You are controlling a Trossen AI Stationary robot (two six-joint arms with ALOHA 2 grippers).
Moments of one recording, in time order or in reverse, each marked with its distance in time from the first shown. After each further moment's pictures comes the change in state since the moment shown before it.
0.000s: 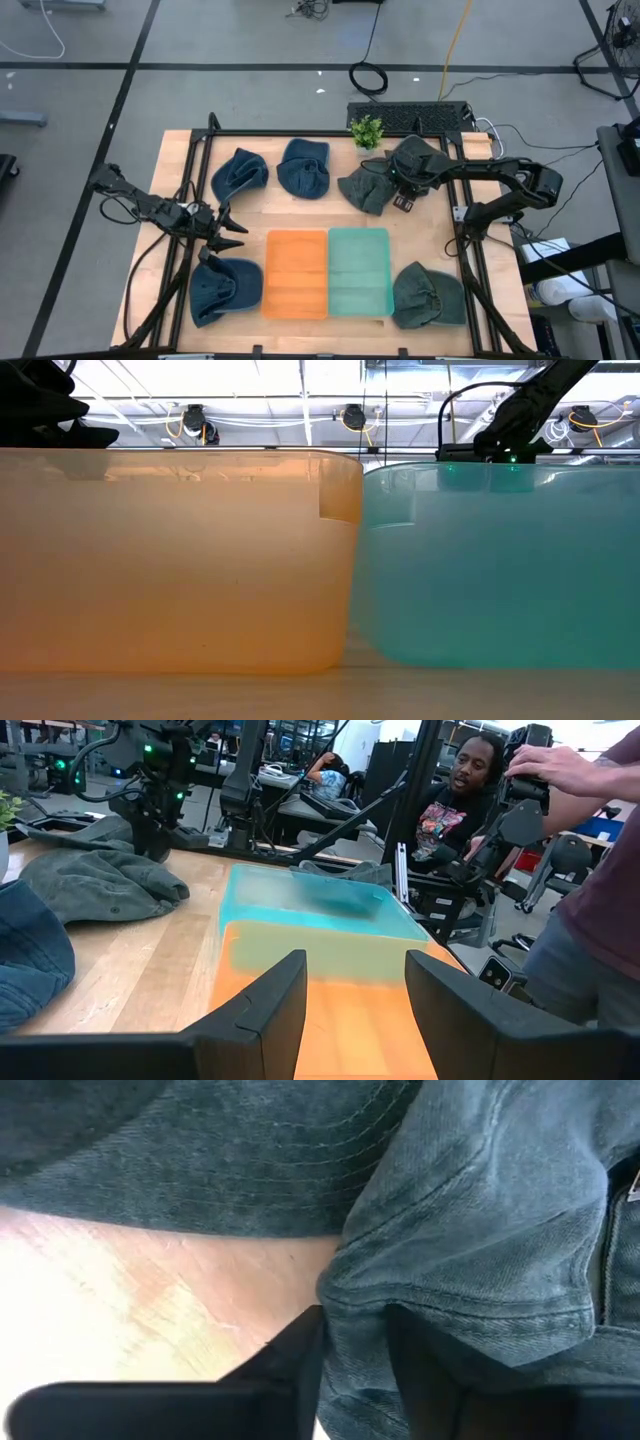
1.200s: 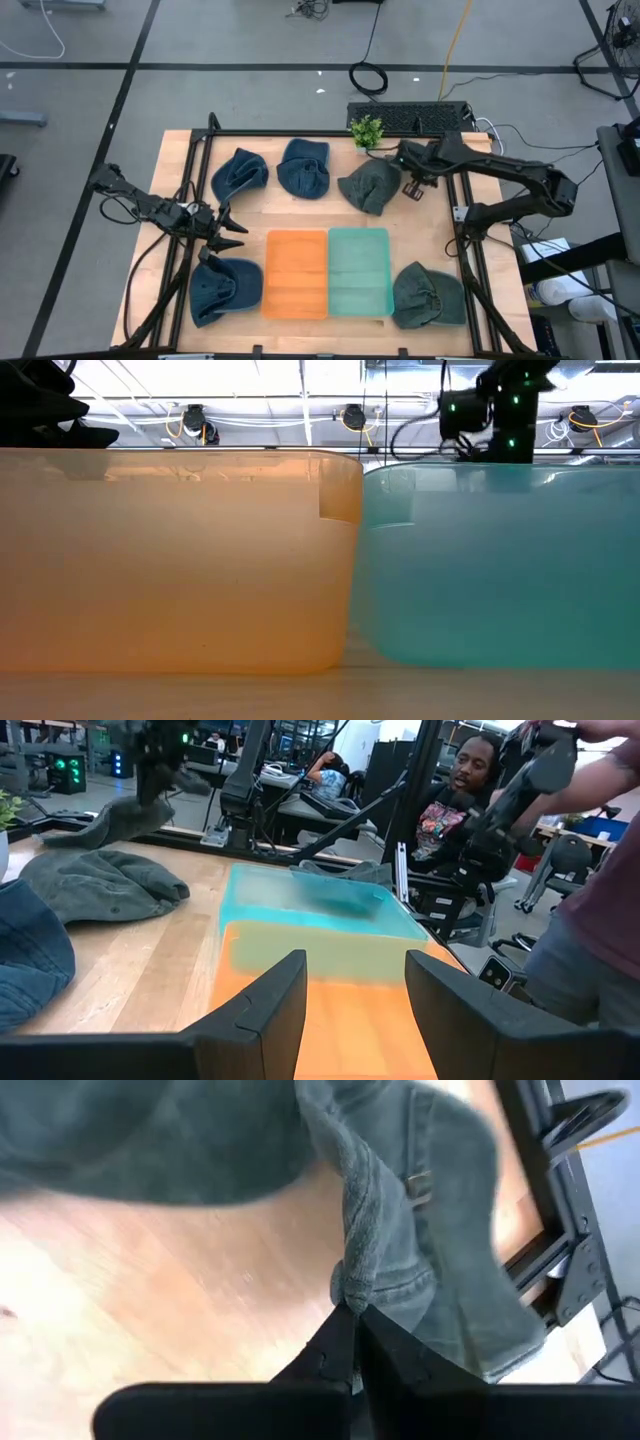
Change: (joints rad) left arm 0.000 0.000 0.000 0.000 0.000 0.000; right arm 0.027 -0.144 0.281 -0.456 0.140 0.045
